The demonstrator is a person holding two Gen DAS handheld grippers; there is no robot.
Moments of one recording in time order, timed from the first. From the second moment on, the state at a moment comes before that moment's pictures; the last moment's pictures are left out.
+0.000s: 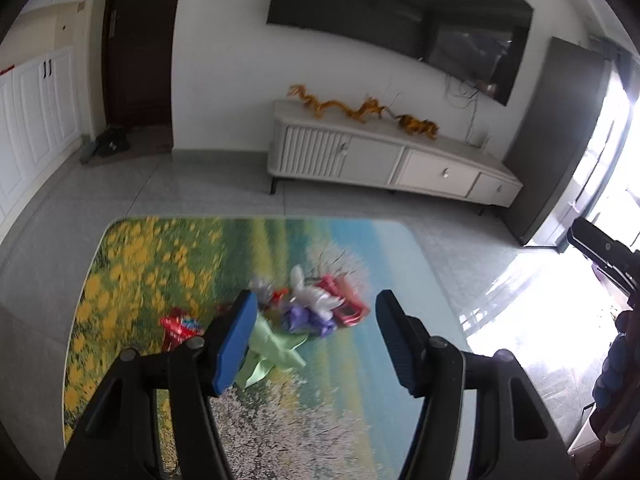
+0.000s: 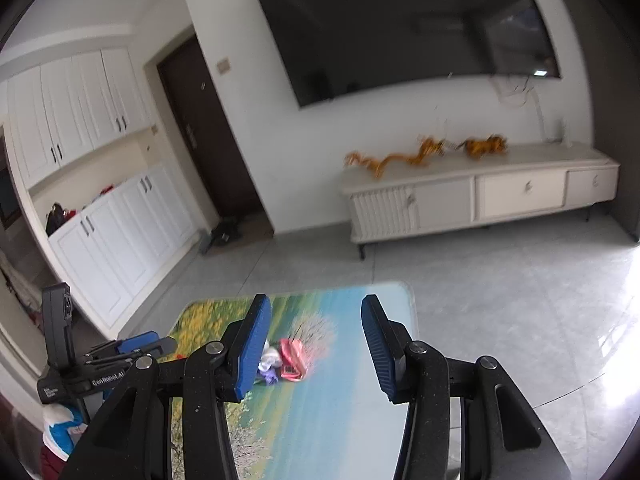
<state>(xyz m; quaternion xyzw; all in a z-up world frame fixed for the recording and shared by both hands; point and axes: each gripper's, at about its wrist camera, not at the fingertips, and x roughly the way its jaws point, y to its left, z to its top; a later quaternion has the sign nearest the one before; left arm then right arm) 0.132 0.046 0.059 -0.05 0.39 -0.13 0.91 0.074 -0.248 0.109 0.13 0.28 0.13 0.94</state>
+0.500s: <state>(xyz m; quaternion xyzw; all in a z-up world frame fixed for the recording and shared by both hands) 0.173 0.060 -0.049 -0.08 0.44 -0.09 0.89 0.182 -0.160 -0.035 0.10 0.41 0.20 0.88</state>
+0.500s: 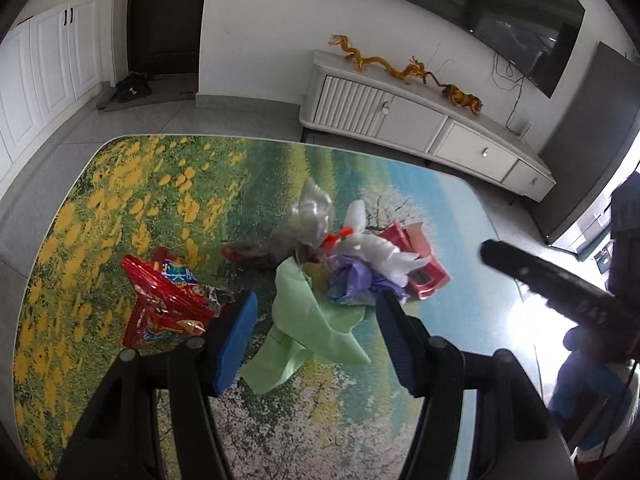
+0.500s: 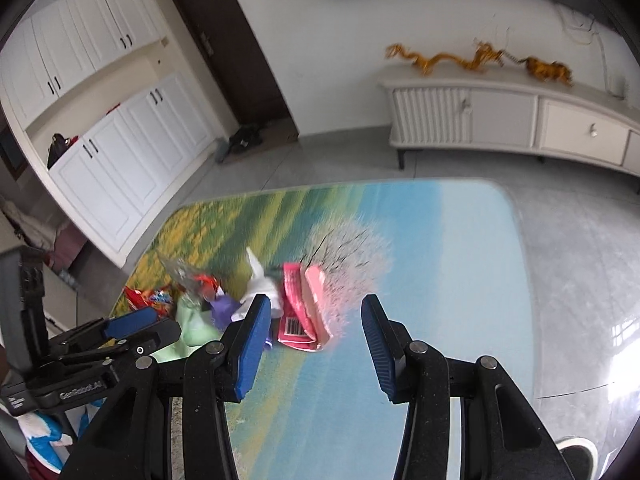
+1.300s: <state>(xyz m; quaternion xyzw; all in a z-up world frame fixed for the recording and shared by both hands) 0.169 0.058 -0.091 -0.11 0.47 -0.11 0.87 0.199 -0.143 -0.088 0.09 0.45 0.22 0.86</state>
